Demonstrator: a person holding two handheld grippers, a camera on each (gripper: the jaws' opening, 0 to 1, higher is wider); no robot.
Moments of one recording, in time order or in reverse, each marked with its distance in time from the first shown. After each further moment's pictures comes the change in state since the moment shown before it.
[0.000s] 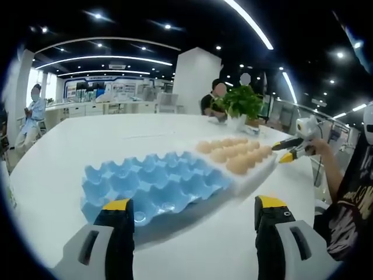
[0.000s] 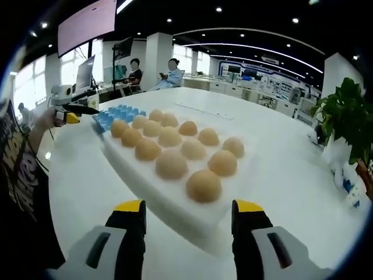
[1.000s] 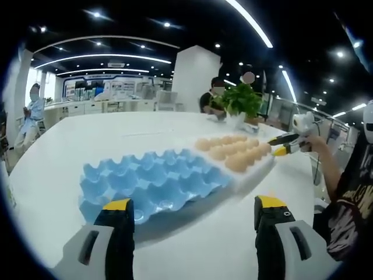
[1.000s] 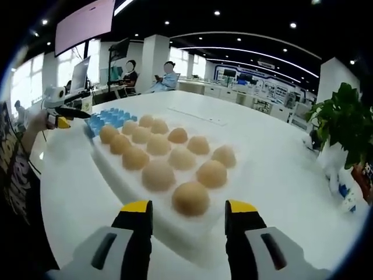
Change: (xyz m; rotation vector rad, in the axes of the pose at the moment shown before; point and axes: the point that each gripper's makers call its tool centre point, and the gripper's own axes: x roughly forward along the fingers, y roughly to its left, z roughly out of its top) left arm 0.001 -0.002 -0.003 0.003 0.017 -0.007; right arm 0.007 -0.011 0.012 -0.007 -0.028 -0.046
